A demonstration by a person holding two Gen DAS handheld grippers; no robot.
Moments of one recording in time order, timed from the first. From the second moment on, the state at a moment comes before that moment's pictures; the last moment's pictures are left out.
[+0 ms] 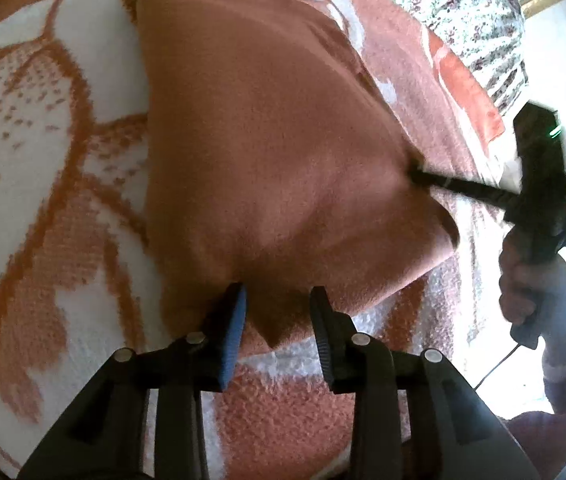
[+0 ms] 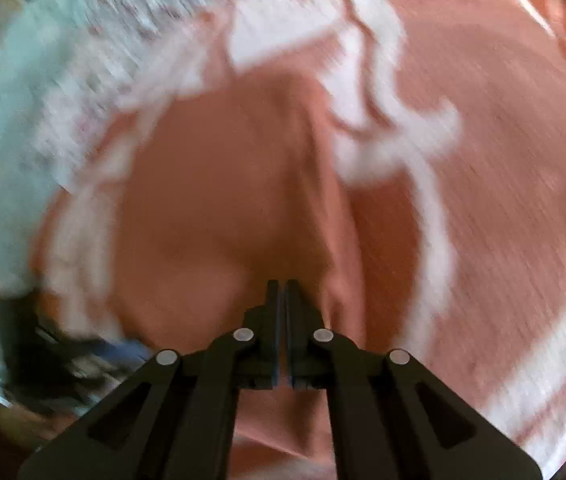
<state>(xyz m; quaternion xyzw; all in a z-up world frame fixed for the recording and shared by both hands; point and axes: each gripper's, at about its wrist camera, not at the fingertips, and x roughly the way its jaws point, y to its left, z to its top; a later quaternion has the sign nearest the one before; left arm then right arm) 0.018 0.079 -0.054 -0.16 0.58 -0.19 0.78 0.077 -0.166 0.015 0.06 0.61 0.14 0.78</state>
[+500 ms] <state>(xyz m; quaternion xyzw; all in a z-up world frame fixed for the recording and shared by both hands) 0.001 0.055 -0.045 -0.13 0.58 -0.15 0.79 0.037 -0.181 0.002 0.06 0.63 0.17 0.75</state>
